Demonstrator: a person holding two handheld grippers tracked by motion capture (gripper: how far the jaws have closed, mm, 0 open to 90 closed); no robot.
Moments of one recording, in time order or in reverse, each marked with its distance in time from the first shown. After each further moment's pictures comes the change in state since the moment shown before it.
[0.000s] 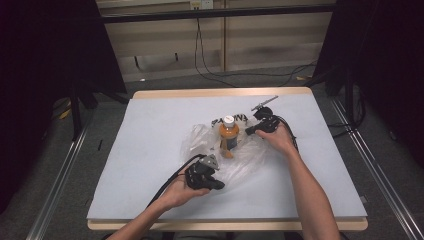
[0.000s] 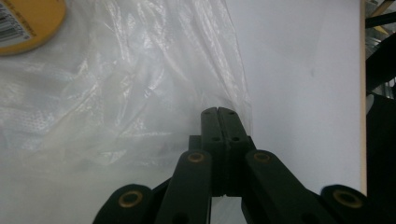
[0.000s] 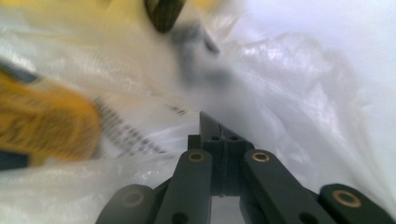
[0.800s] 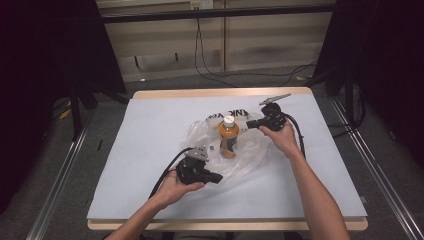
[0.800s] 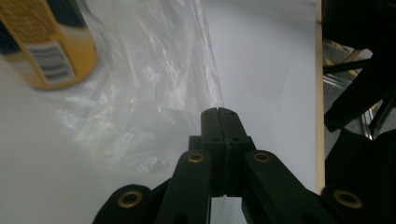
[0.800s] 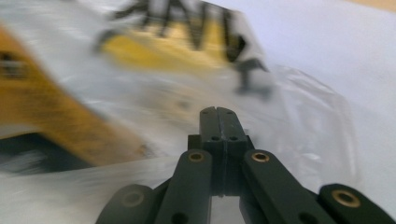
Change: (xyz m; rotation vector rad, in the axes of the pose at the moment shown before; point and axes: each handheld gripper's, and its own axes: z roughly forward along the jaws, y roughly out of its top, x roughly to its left) left arm 0.005 0.003 -0.036 -0.172 -0.032 -0.047; right arm 0.016 0.000 -0.040 -0.188 0.036 0.004
